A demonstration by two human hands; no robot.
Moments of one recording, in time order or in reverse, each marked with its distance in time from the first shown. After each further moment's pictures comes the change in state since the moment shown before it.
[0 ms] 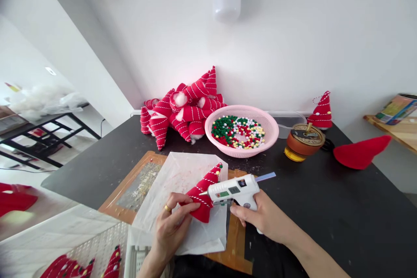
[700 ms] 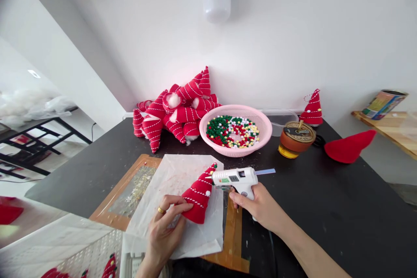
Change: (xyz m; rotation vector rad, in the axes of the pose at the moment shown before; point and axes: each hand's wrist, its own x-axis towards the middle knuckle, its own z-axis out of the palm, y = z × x) left_hand 0.005 0.006 -0.003 0.017 0.065 -0.075; right_hand 0.012 0.011 -0.008 0.004 0.110 -0.105
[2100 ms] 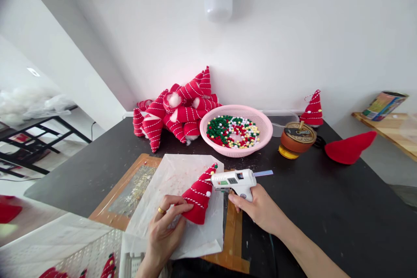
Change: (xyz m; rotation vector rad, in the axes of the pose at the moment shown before) left_hand 0.000 0.000 0.000 -0.014 -0.010 0.000; right_hand 0.000 -0.004 0.004 -0.096 0.024 0.029
